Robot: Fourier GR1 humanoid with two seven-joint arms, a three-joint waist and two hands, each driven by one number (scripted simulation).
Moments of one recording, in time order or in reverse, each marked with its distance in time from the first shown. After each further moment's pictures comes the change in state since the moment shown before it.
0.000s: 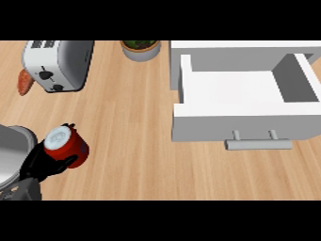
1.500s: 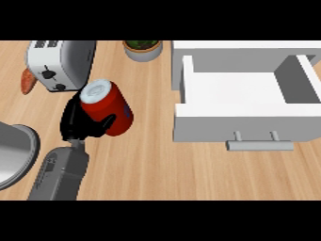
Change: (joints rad) left arm -0.037 -0.272 -0.222 -0.692 0.194 0.513 0.313; right arm 0.029 0.023 0.073 -0.055 0.022 -0.087 -0.004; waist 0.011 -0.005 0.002
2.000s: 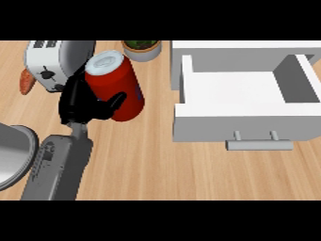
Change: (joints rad) left arm -0.092 0.001 -0.099 -0.236 -0.047 0.193 0.236; right arm 0.032 -0.011 0.021 -0.014 -0.007 -0.025 -0.019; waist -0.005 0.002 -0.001
